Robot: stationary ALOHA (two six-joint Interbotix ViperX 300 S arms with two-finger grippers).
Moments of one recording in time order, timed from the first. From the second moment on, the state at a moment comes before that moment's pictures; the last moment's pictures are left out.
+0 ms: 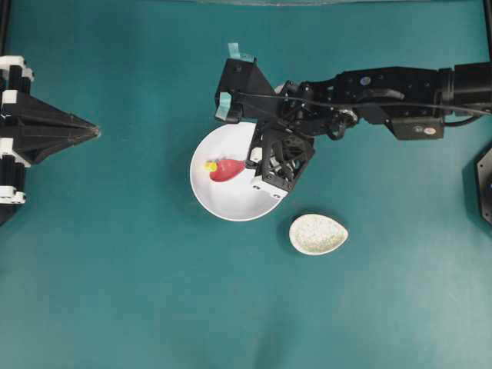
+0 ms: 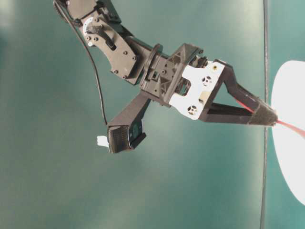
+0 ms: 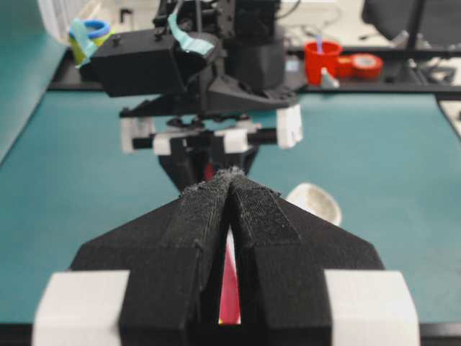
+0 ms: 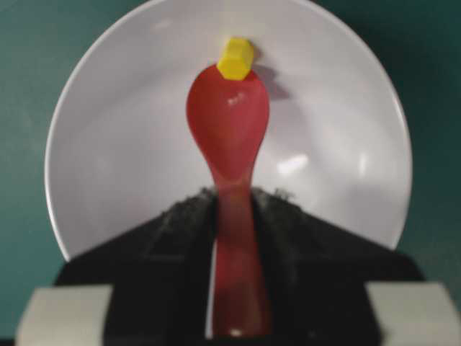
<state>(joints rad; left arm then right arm) 0.04 -0.96 1.16 0.02 -0.23 0.01 -0.13 0.12 0.33 0.26 0.53 0.00</state>
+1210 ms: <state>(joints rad) 0.04 -0.96 1.16 0.02 -0.23 0.01 -0.09 0.05 0.49 0.26 0.30 0.02</state>
